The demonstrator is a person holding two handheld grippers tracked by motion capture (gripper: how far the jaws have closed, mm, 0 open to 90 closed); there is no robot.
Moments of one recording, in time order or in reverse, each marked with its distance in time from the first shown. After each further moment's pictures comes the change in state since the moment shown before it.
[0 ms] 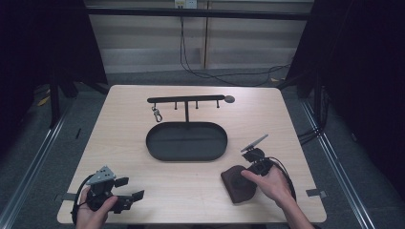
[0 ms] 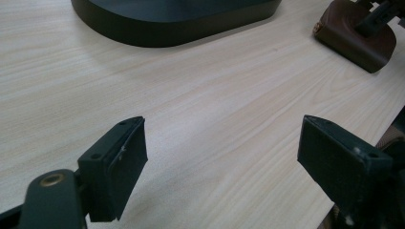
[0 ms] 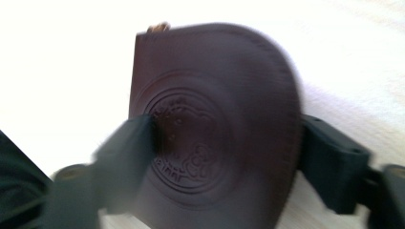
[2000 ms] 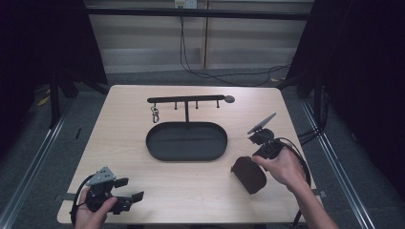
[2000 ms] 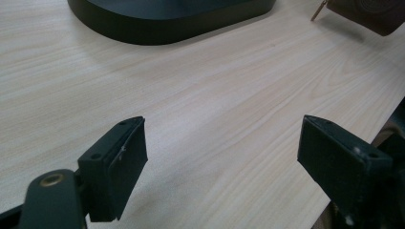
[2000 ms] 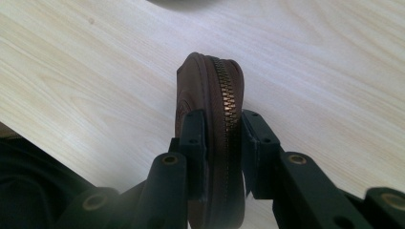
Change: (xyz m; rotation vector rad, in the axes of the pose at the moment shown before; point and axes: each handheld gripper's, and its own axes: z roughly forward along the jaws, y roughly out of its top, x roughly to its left) left arm -0.001 0.000 -0.001 0.013 -0.001 0.019; right arm 0.023 0.024 -0.079 0.011 -0.195 -0.024
